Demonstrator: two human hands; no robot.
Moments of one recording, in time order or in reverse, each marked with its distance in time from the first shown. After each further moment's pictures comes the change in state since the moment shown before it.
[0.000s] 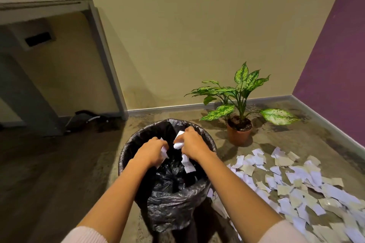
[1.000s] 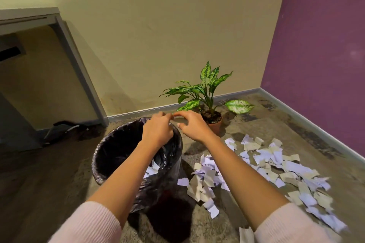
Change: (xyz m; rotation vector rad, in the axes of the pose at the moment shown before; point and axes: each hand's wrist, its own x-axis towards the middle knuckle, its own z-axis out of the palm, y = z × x) left_hand -0.018 0.141 -0.034 0.024 0.402 0.142; right_hand -0.082 0.055 -0.094 0.252 0.228 -0.075
